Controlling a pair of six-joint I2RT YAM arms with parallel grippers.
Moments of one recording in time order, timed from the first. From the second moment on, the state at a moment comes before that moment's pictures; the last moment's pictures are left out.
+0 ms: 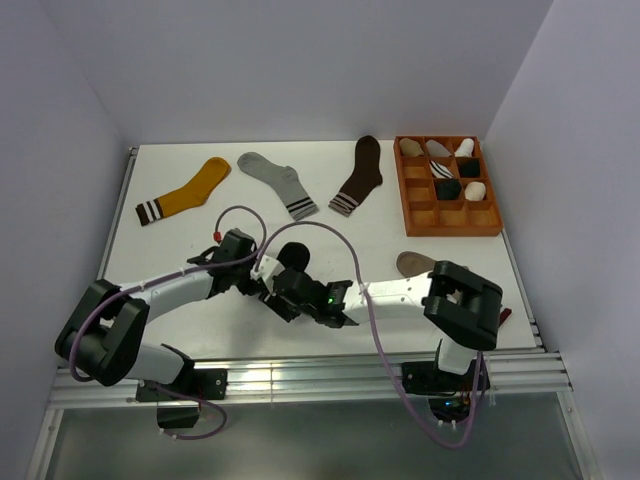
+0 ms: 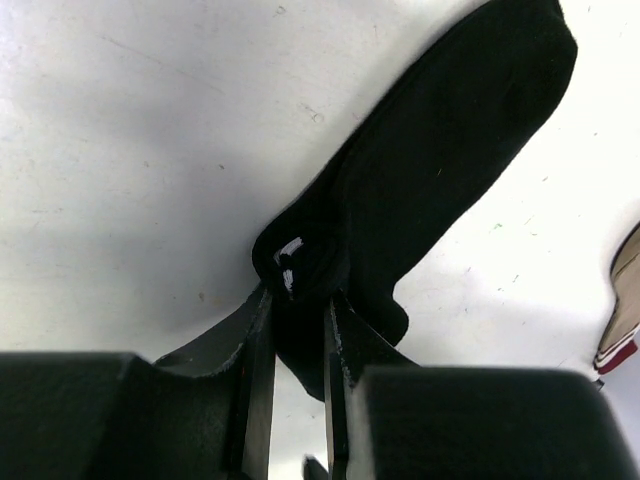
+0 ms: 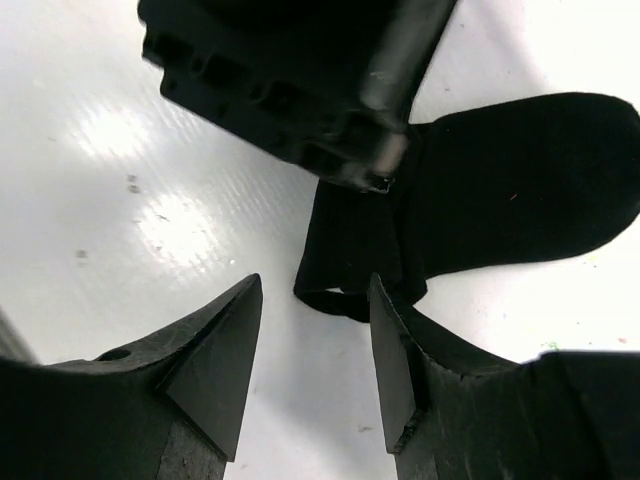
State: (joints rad) left arm -0.53 1.39 0.61 -0.18 0.05 -1.06; right arm 1.18 1.67 0.90 0.08 0.20 0.08
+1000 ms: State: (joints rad) left arm -0.53 1.34 0.62 -0.25 0.01 -1.01; right arm 1.21 1.85 1.00 0.06 0.34 0.00
